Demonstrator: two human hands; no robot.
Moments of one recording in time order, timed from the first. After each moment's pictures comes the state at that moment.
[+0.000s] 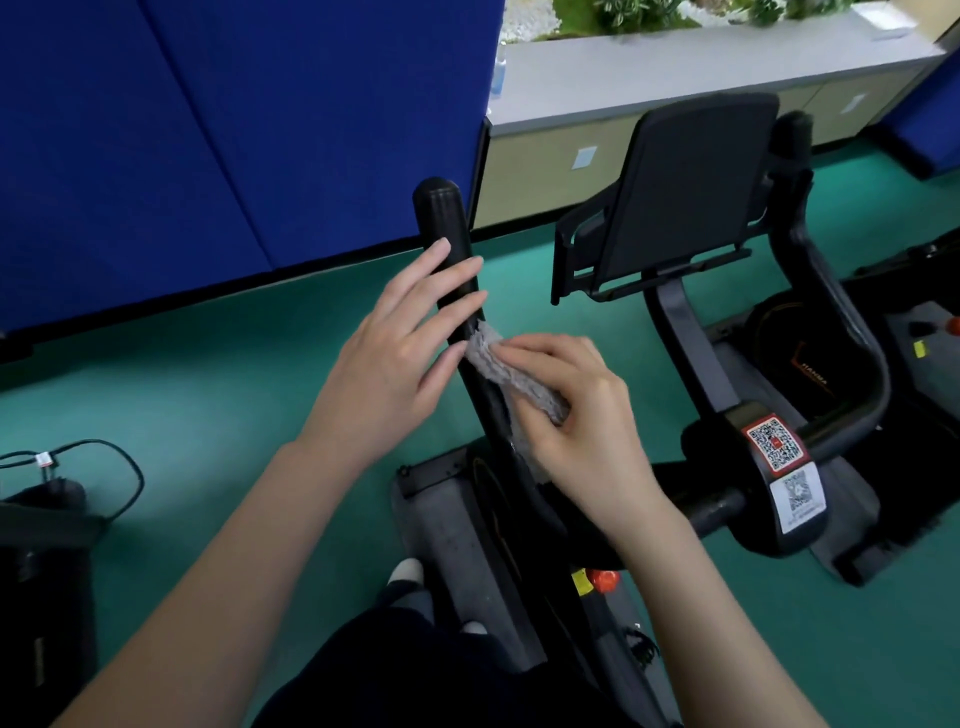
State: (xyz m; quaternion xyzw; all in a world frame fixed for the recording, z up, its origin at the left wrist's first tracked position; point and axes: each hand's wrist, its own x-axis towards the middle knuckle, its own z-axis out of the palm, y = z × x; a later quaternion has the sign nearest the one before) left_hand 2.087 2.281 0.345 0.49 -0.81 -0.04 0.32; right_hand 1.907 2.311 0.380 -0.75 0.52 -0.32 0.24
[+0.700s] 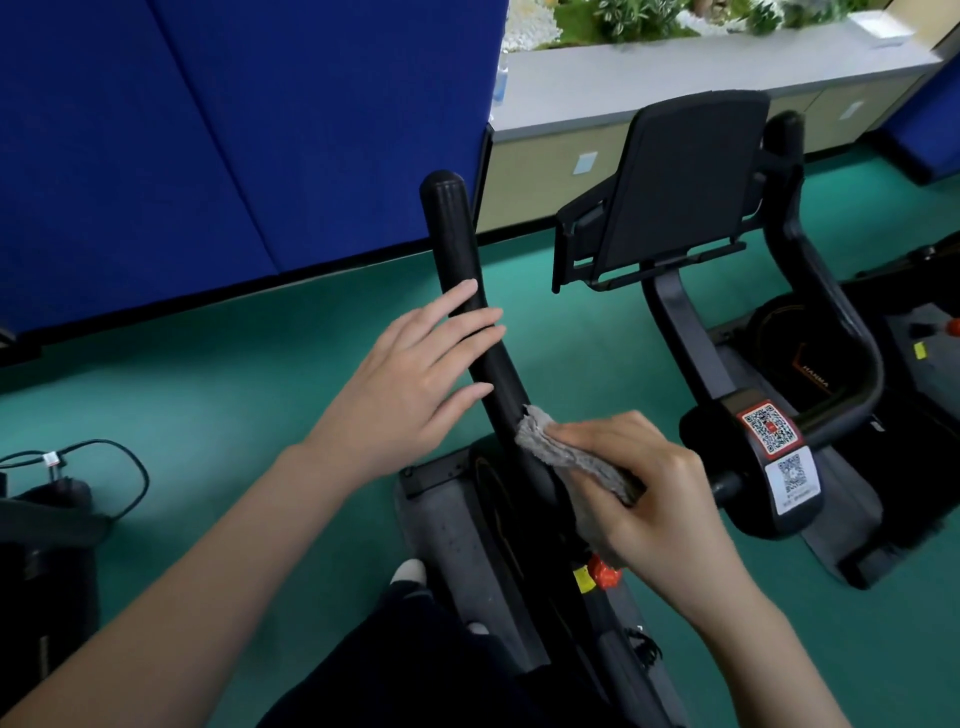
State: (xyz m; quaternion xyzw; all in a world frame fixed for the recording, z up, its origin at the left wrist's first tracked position) left_hand 2.086 2.305 0.340 0.46 -0.86 -0.05 0.22; right_hand 1.861 2.366 0.376 -0.77 0.51 -0.30 0.23
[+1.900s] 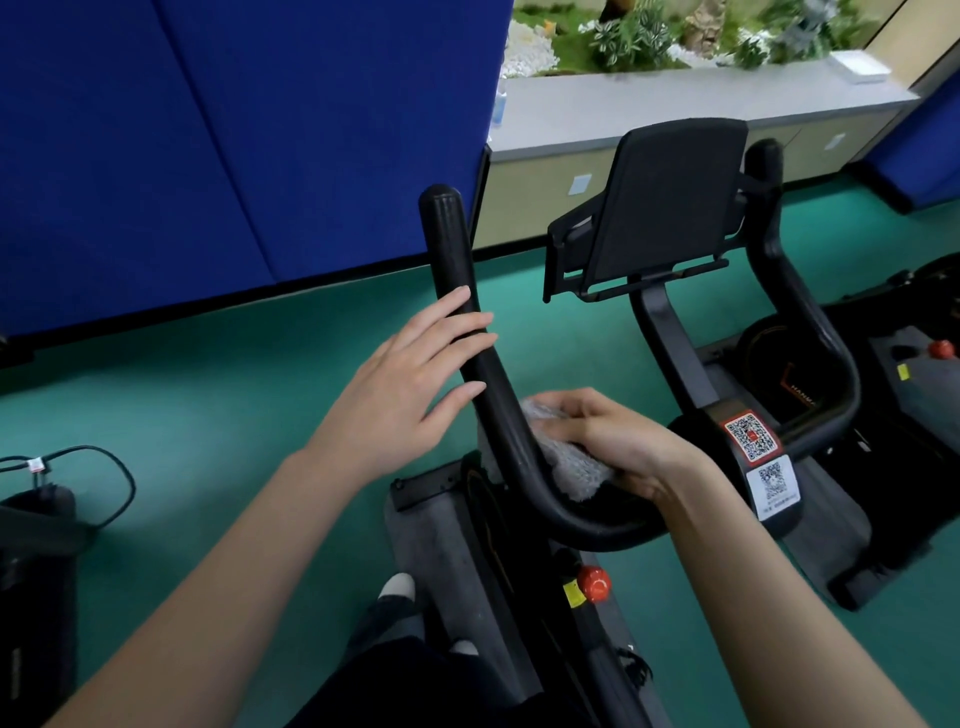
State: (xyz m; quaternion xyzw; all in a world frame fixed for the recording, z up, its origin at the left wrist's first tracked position) left_hand 2.083 2.305 0.335 0.47 -0.83 -0.11 0.28; right_hand 1.861 2.293 0.357 -0.50 0.49 -0.15 0.70
